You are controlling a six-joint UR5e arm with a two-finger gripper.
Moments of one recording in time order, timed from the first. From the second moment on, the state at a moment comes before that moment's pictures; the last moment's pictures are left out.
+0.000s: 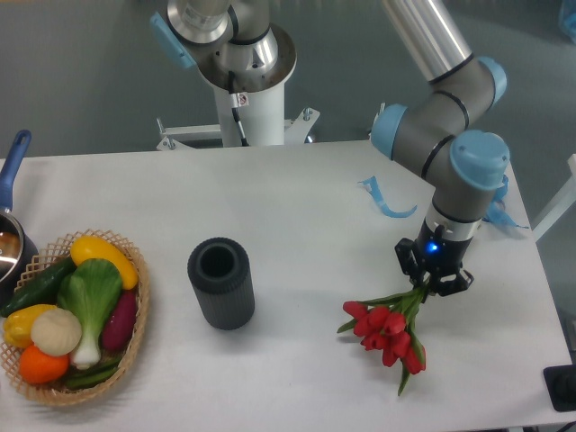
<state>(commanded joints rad) 2.77 -1.98 -1.64 -0.83 1.18 1.38</state>
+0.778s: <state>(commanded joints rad) 2.91 -1.75 -1.76 -0.83 0.33 1.18</state>
